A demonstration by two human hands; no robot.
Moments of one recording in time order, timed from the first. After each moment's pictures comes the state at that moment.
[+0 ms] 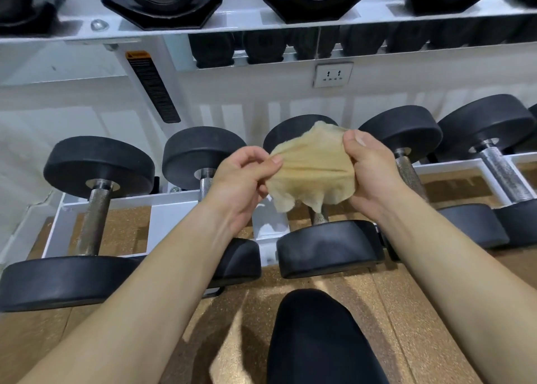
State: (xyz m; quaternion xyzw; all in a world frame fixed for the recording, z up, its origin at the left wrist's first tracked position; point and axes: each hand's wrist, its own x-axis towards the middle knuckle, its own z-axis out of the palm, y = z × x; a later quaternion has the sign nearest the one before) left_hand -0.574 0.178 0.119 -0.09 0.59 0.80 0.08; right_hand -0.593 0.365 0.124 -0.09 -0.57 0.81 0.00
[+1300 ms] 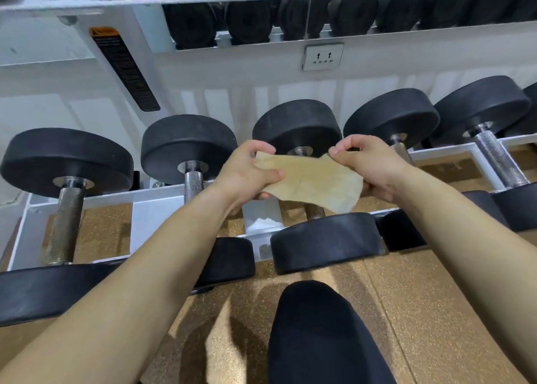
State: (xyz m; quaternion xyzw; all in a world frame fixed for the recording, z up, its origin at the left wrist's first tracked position) left_hand -0.613 0.180 0.081 -0.05 0.78 0.61 0.13; right_hand -0.624 0.409 0.087 -0.11 -0.80 0.59 -0.10
